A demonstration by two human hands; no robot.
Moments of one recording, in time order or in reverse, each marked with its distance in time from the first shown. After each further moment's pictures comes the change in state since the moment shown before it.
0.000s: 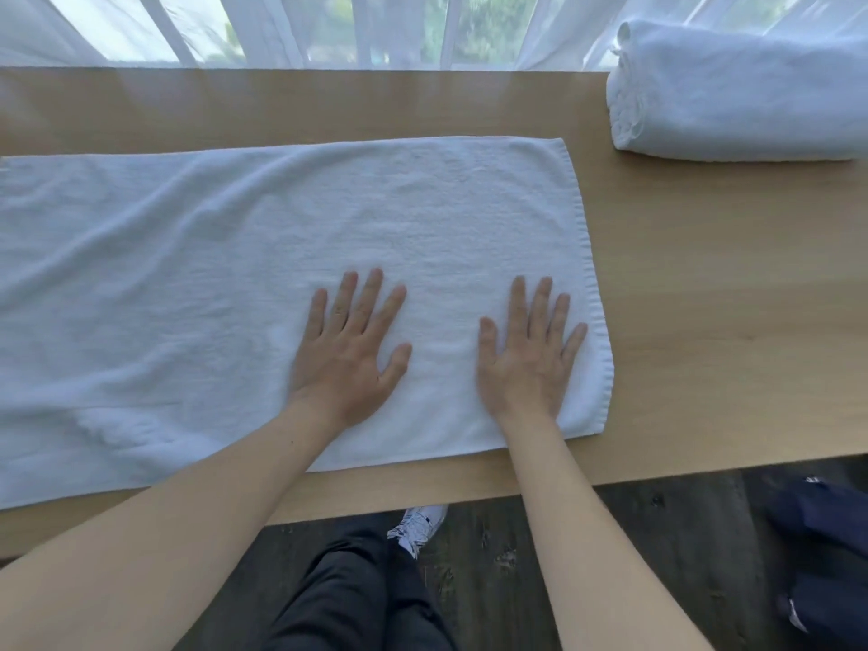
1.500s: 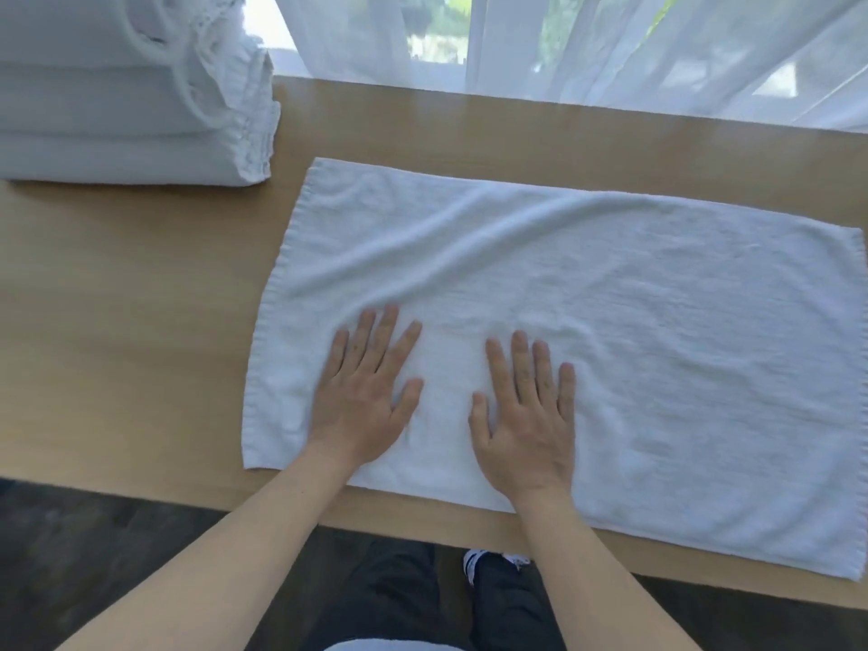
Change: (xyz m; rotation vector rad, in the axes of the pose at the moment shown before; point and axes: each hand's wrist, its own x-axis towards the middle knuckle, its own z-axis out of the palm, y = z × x) left_hand -0.119 -0.238 -0.032 -0.058 -0.050 -0.221; right_hand -0.090 -0.234 0.079 -0.036 0.017 -0.482
